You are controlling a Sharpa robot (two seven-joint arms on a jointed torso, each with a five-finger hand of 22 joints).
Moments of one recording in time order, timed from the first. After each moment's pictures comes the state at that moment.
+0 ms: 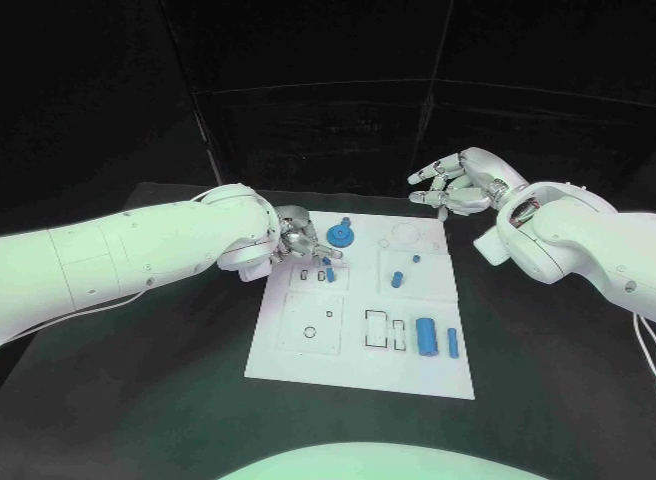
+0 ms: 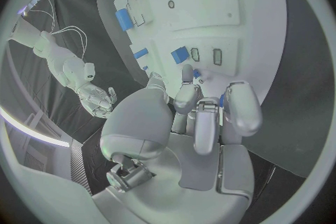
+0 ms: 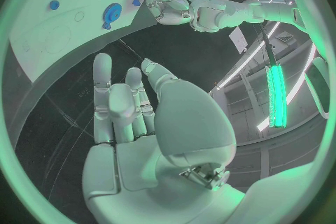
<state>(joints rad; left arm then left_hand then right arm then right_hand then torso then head) 1.28 -0.70 -0.09 1.38 -0.97 0.05 -0.48 1.10 0.08 -0.26 0.28 0.05 1.06 0.06 0.38 0.35 1.33 -0.01 1.19 1.09 1.47 -0.07 1.56 1.31 0.10 1.39 0.04 1.32 1.15 1.26 -0.77 0.01 1.45 -0.87 -0.35 0.03 1.35 -0.02 0.19 -0.02 0.27 0.88 0.17 0.17 0.07 1.02 0.08 0.96 0.67 1.45 0.00 1.19 0.95 0.17 1.03 0.10 1.03 0.43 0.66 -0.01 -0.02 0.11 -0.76</state>
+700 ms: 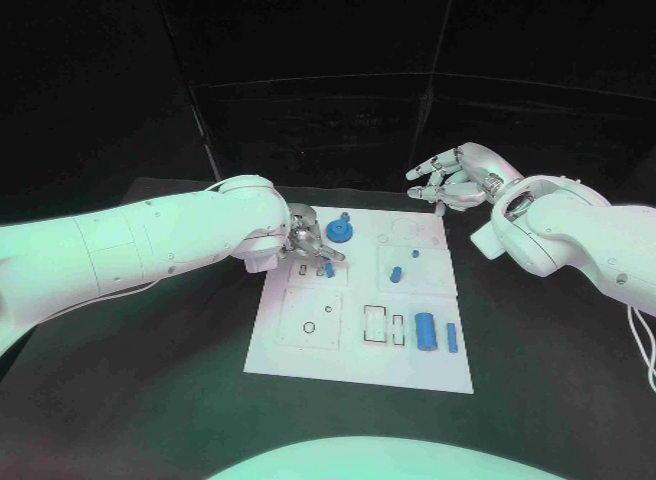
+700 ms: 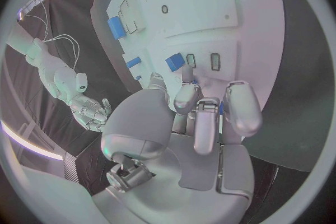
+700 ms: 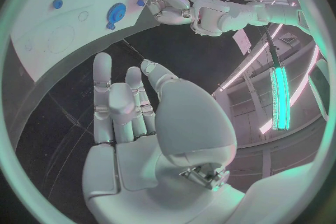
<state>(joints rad) 1.30 -0.63 -0.11 1.32 -0.99 0.14 -0.54 1.12 0.10 -0.27 0.28 0.05 1.03 0.06 0.40 0.39 1.33 -0.01 1.20 1.09 1.47 -0.07 1.56 1.31 0.10 1.39 0.04 1.32 1.15 1.26 -0.76 0.01 1.44 -0.88 -0.36 0.00 1.34 -0.03 0.22 -0.02 0.31 0.88 0.17 0.17 0.07 1.01 0.07 0.94 0.64 1.45 0.00 1.17 0.94 0.17 1.03 0.10 1.01 0.42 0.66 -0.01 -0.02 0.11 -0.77</state>
